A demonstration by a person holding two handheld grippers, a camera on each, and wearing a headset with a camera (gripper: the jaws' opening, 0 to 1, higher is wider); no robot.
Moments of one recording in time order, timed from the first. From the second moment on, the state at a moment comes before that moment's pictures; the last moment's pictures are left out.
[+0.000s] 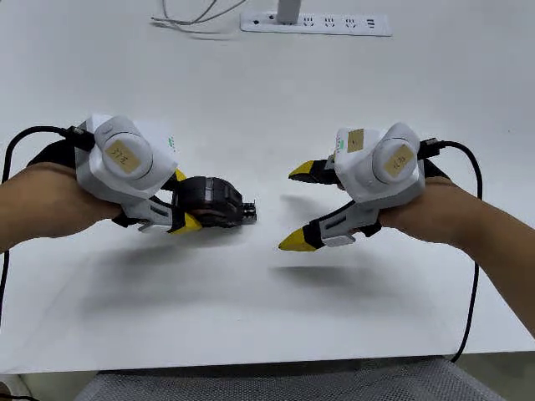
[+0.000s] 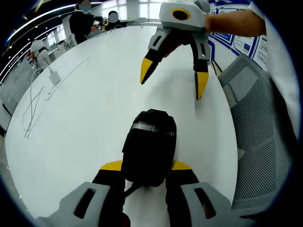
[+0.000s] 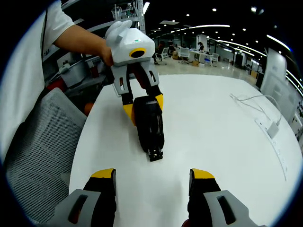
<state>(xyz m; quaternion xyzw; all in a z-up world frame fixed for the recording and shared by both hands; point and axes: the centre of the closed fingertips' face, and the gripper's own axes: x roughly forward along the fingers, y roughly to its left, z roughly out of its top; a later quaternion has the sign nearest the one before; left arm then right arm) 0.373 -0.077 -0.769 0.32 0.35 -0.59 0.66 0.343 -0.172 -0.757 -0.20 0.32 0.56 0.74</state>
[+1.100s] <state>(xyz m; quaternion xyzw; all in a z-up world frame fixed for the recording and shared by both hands) 0.374 -0.074 -0.771 0.32 0.35 -0.59 0.65 0.361 -0.134 -0.787 -0.24 0.29 0.60 0.71</state>
